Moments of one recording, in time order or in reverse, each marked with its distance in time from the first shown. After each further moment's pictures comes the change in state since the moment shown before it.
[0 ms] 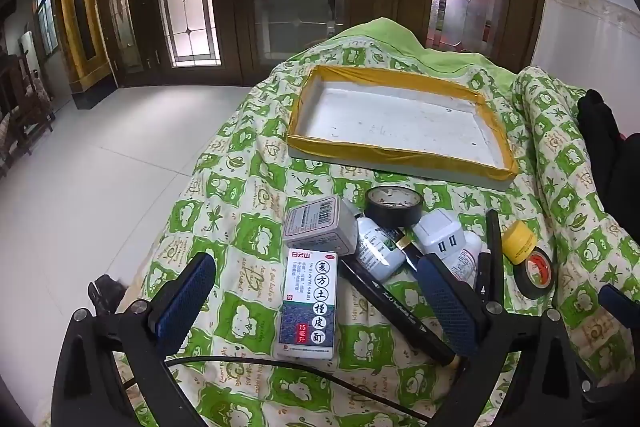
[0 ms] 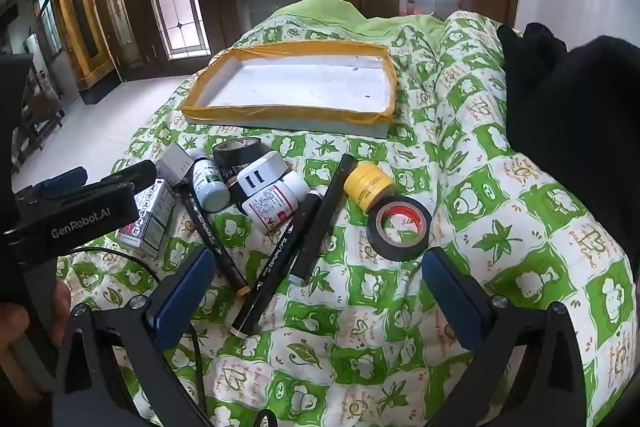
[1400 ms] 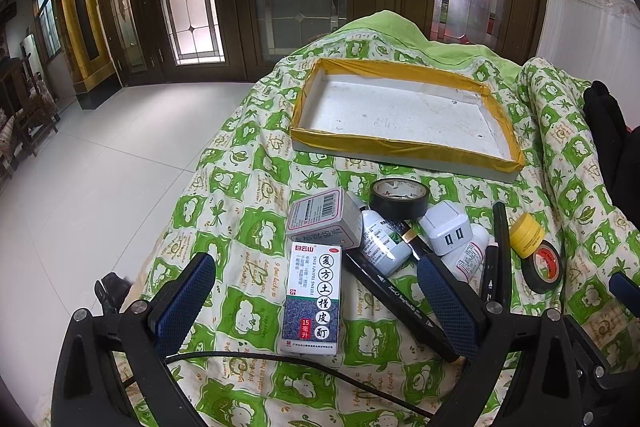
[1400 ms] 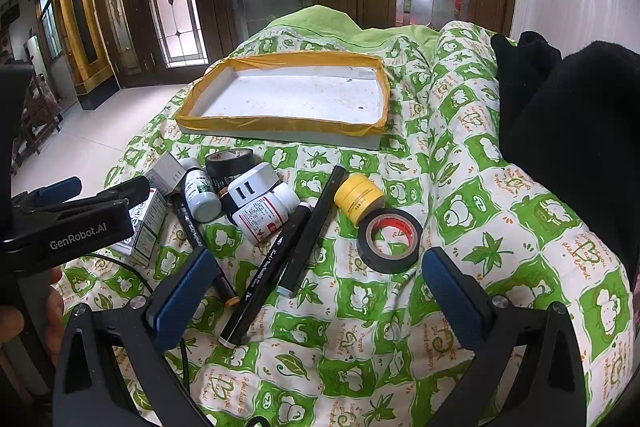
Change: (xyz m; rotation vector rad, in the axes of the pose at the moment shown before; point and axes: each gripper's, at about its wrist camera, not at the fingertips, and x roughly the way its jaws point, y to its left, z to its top) left arm 0.002 -0.002 -0.003 0.007 0.013 0.027; right arm 0.002 -0.005 0.000 -0.005 -0.035 -0.010
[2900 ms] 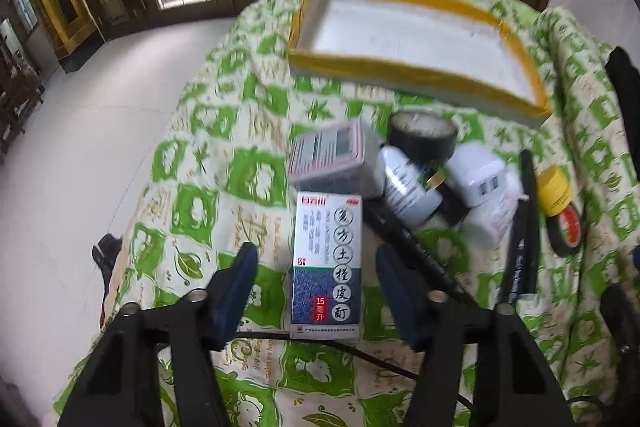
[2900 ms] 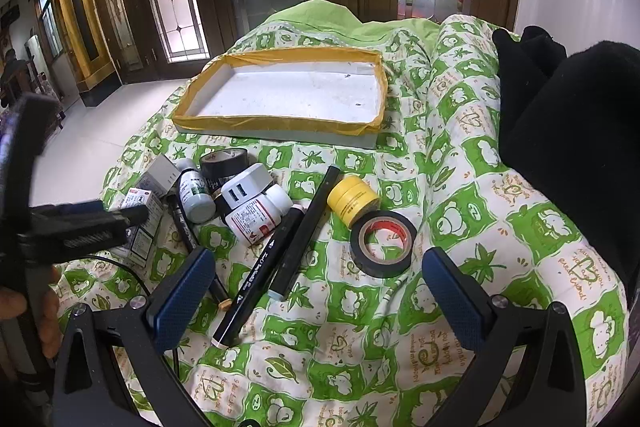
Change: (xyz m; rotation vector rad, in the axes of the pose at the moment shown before) left arm 0.048 0.004 -0.002 0.028 0.289 -0.011; right arm 0.005 -0.011 0.009 0.015 0.039 0.023
